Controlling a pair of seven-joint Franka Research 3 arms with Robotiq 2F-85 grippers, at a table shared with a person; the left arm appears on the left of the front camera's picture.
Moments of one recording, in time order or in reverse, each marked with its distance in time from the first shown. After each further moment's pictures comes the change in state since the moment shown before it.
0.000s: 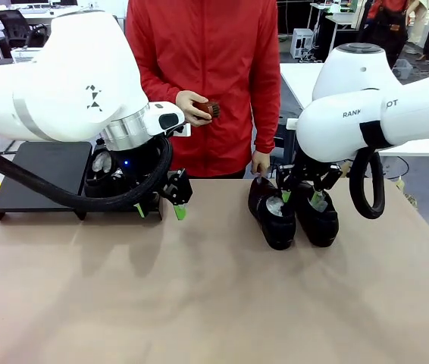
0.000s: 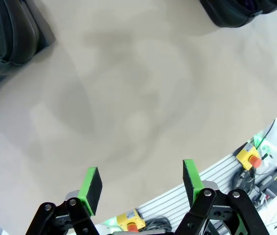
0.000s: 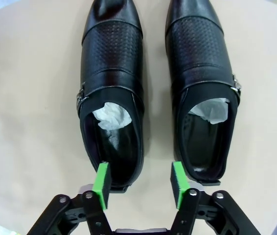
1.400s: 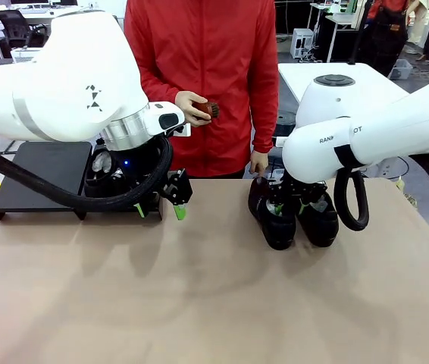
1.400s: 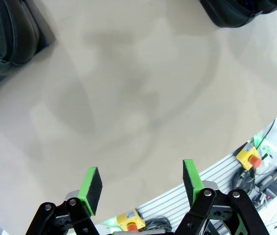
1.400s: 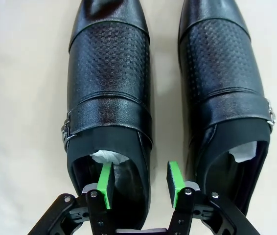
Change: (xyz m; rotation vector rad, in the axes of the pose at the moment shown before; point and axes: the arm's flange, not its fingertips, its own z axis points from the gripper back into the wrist) left arm 0.000 0.000 0.000 0.000 0.000 0.000; right arm 0.016 0.009 -0.063 -0.015 0.022 0.006
